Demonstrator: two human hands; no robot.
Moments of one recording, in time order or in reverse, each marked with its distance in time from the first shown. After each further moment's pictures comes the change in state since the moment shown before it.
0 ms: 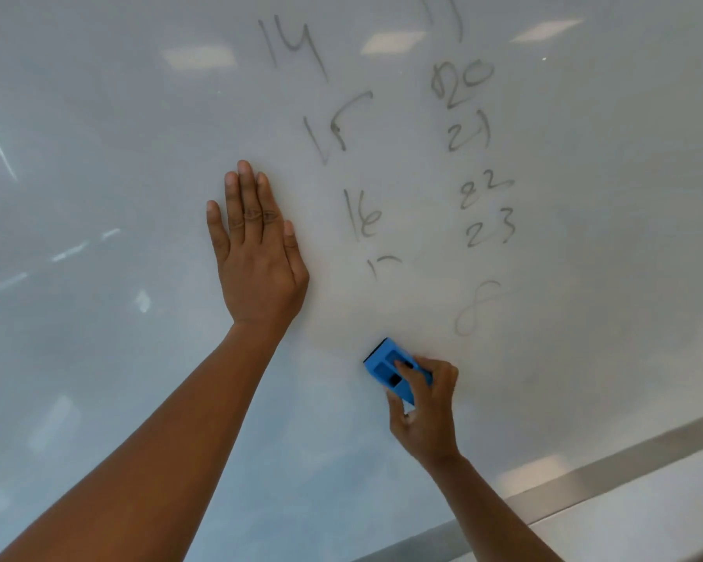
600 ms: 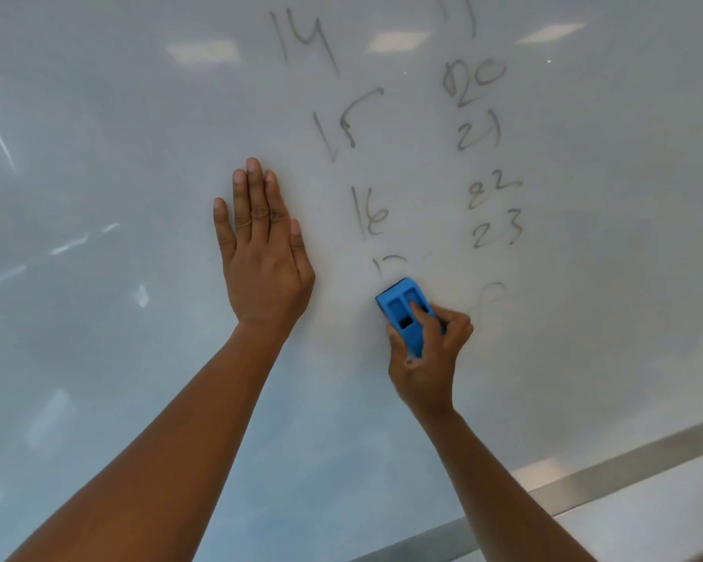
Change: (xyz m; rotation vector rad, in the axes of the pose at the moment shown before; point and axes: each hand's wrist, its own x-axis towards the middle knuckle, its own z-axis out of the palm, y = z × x) left_hand -0.002 0.001 0.001 0.006 -0.002 -0.005; right_hand 0.073 -0.024 -0.001 0.071 0.268 0.096
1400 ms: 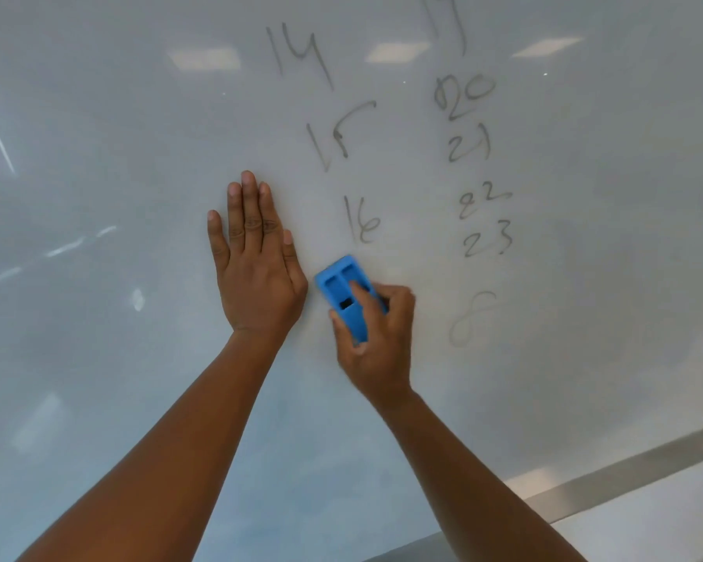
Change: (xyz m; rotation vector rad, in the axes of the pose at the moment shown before) left_hand -0.005 0.002 0.001 0.001 -0.017 -0.040; right_hand 0.028 -0.047 0.024 0.002 -0.072 -0.166
